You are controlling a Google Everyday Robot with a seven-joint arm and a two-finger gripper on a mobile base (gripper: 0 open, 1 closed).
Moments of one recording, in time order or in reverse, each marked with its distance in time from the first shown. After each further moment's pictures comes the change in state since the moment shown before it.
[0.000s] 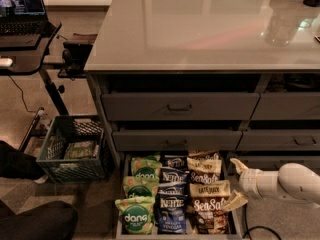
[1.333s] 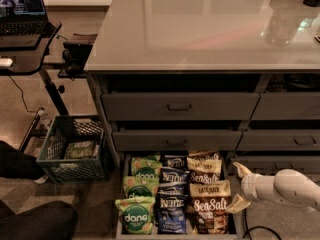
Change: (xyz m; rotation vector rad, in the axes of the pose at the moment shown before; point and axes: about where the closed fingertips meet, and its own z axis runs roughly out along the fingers) arm 0.055 -0.011 0.028 0.038 0.084 -0.084
